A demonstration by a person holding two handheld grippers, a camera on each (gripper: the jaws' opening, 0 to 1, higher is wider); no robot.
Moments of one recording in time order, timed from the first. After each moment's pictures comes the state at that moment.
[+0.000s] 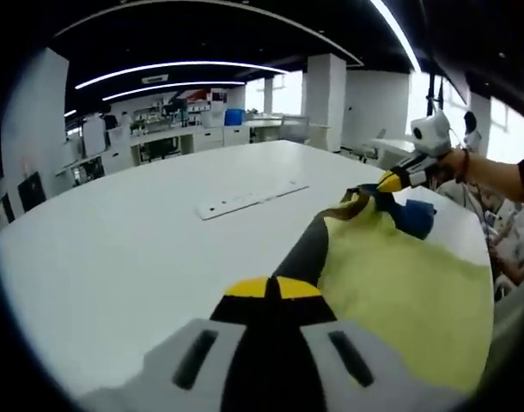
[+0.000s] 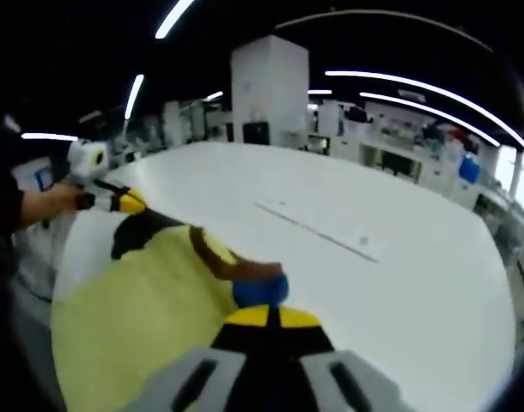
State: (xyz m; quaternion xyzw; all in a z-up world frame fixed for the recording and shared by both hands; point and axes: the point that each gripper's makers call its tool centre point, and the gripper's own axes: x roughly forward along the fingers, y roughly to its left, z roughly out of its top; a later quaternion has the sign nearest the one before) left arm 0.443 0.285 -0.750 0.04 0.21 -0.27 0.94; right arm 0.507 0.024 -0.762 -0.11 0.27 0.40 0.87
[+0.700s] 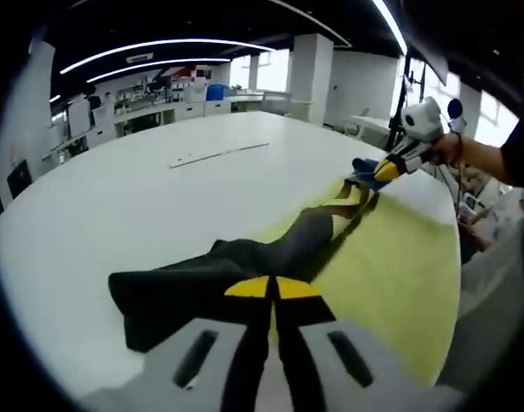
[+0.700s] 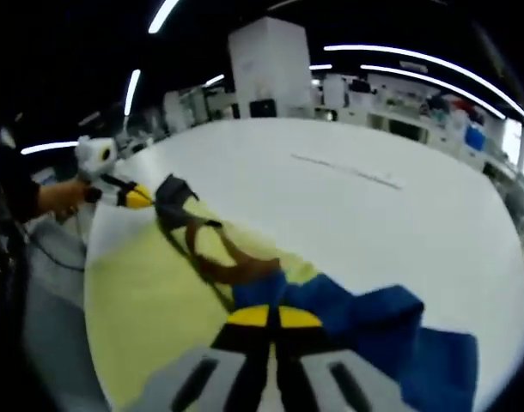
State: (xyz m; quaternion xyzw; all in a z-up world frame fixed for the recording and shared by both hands) left arm 0.344 0.266 -0.805 0.05 0.29 -0.30 0.91; right arm 0.394 0.004 -0.819 -0.11 0.35 0.41 0.84
